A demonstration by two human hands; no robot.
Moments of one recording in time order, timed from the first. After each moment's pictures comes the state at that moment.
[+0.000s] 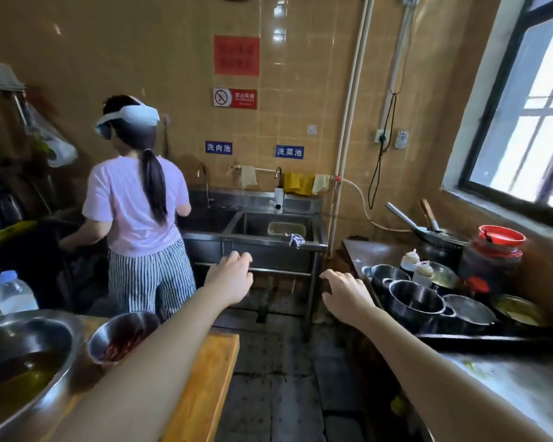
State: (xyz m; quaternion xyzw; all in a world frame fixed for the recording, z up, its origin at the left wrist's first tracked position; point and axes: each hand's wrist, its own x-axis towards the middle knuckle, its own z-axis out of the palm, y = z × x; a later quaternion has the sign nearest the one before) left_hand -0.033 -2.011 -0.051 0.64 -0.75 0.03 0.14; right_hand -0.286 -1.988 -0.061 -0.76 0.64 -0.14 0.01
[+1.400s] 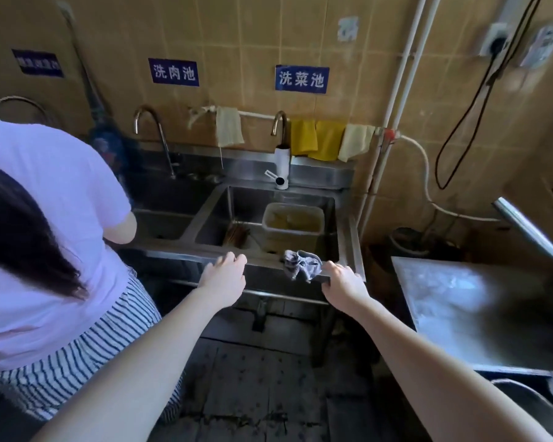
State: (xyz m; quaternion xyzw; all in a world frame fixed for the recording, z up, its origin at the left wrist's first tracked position) left_hand -0.080 -2.634 -0.182 0.67 -0.74 -0.03 0.01; right_hand -0.335 -2.653 -0.209 -0.74 0.66 -0.09 0.11
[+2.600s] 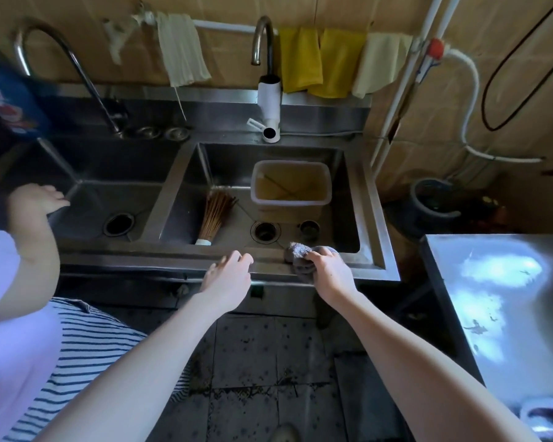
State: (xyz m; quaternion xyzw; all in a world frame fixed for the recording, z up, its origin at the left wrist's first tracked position) left_hand -0.072 -2.799 -0.284 0.62 -0.77 -0.13 -0.04; right_hand -0.293 -2.804 -0.316 -0.73 0.66 -0.07 0.16
